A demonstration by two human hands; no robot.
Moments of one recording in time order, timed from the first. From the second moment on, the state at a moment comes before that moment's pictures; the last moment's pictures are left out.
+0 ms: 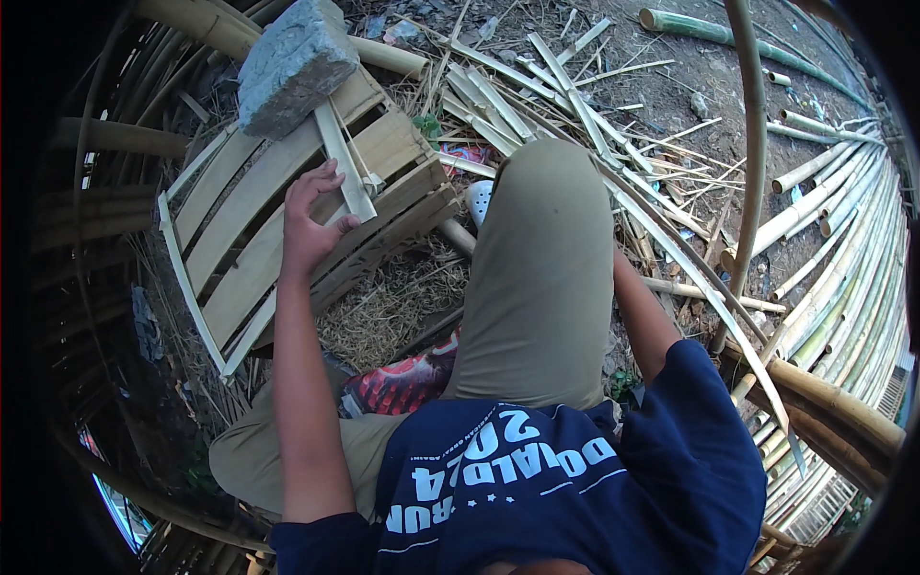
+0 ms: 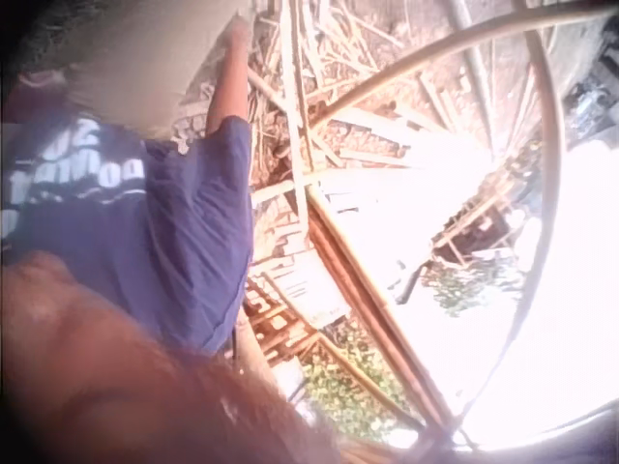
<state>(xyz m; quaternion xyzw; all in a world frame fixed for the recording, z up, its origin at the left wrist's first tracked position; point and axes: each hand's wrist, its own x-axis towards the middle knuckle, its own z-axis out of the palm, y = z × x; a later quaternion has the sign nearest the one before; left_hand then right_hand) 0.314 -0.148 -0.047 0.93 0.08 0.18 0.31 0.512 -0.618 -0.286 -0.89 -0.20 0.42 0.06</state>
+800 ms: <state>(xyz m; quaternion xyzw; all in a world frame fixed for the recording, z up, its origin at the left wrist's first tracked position) 0.306 -0.165 -0.035 0.98 0.08 0.08 0.18 0.426 -0.330 -0.269 -0.49 -0.59 0.41 -0.50</state>
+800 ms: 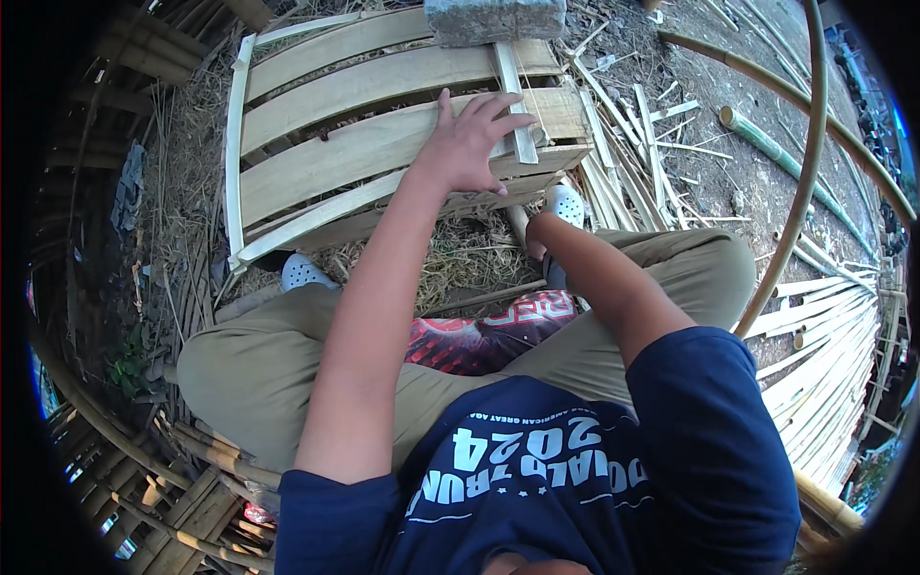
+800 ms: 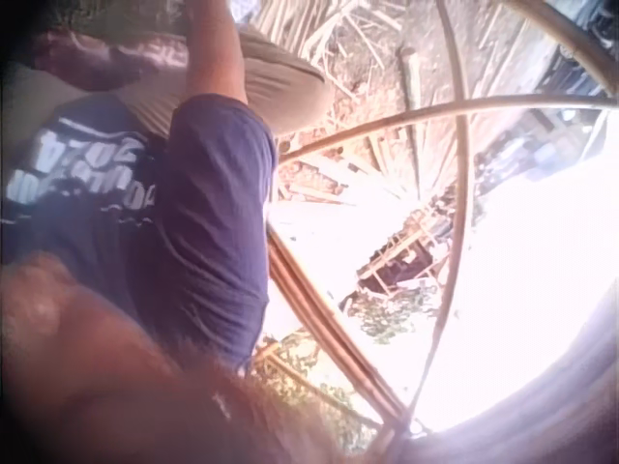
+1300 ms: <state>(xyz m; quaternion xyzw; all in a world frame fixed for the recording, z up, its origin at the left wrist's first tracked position) 0.311 -0.169 -0.031 0.97 0.10 0.06 0.19 0.415 -0.372 -0.389 -0.88 -0.26 0.40 0.03</state>
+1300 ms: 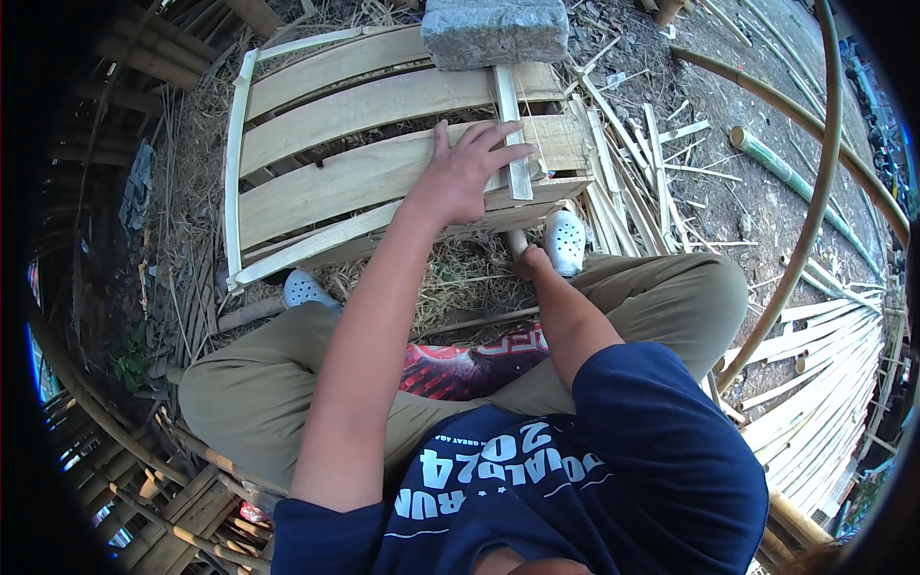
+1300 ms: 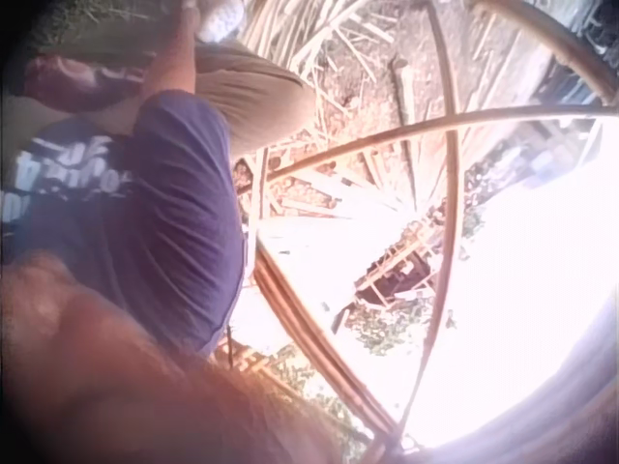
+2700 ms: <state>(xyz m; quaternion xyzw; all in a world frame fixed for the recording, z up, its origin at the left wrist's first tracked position) 0.276 -0.193 -0.055 0.97 0.06 0.03 0.22 0.579 -0.408 0.123 -0.65 -0.52 0.54 0.16</state>
